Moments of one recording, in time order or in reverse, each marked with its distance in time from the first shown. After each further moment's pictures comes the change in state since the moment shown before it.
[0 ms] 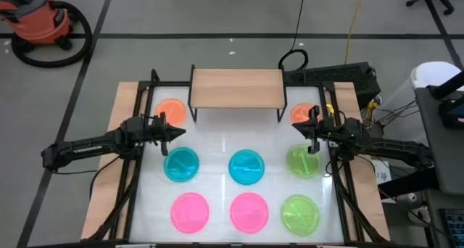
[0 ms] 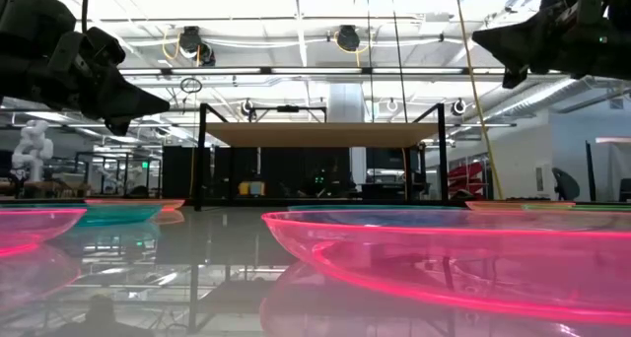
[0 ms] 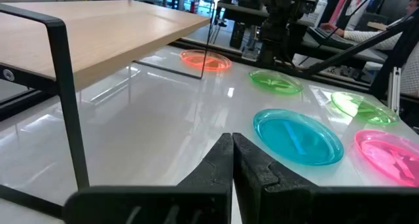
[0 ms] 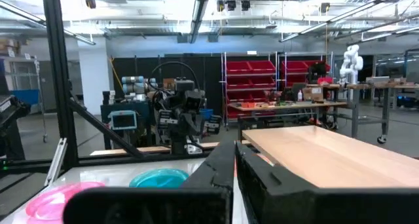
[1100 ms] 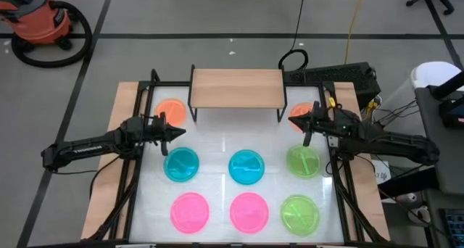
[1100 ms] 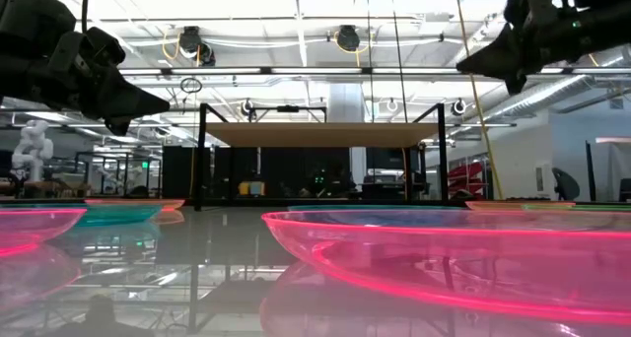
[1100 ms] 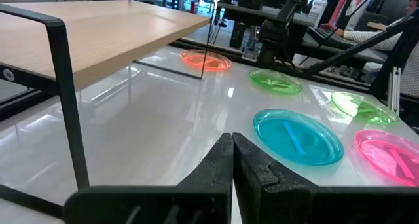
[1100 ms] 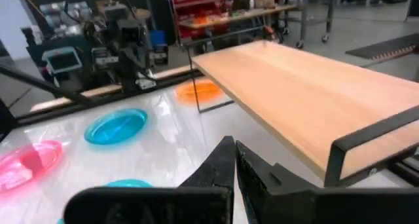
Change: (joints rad) left arm 0.000 0.000 0.000 0.000 0.000 0.000; right arm 0.000 0.184 0.267 -0.499 0.189 0.103
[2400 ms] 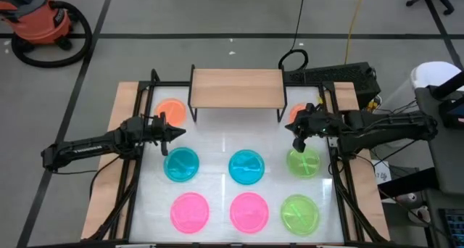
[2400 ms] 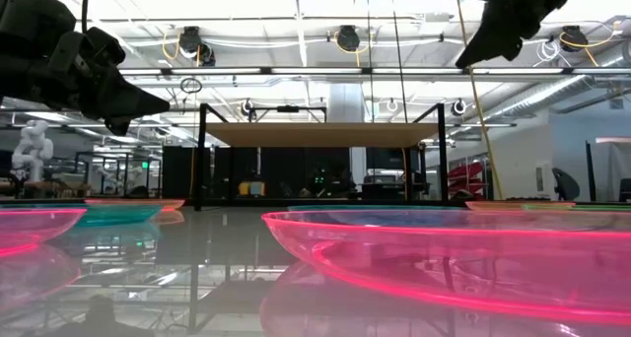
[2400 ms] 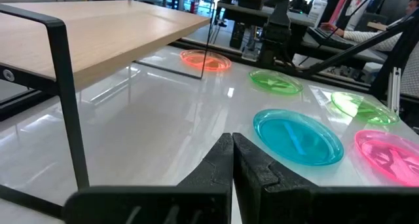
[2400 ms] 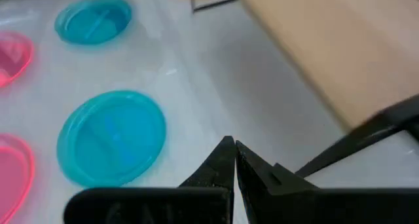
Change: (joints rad) left arm 0.000 0.000 0.000 0.000 0.000 0.000; right arm 0.288 0.459 0.502 -0.616 0.229 0.136
